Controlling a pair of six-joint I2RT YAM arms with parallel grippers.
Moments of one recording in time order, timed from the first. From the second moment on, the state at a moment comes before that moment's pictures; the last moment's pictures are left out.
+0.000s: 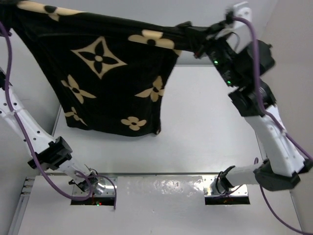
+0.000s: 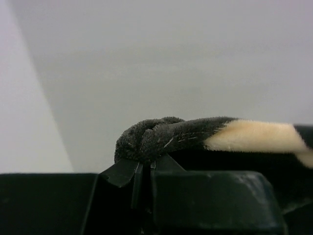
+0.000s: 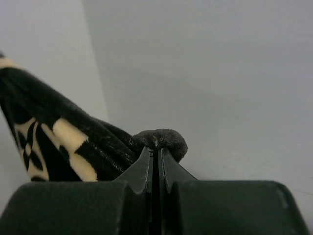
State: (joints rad) left arm 0.72 1.58 2.33 -0.28 0.88 -0.26; right arm 0.61 1.29 1.84 -0.17 0.13 0.02
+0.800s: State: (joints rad) left arm 0.52 1.66 2.33 -0.11 0.51 -0.26; right arm 0.87 1.15 1.45 0.05 0.02 -0.04
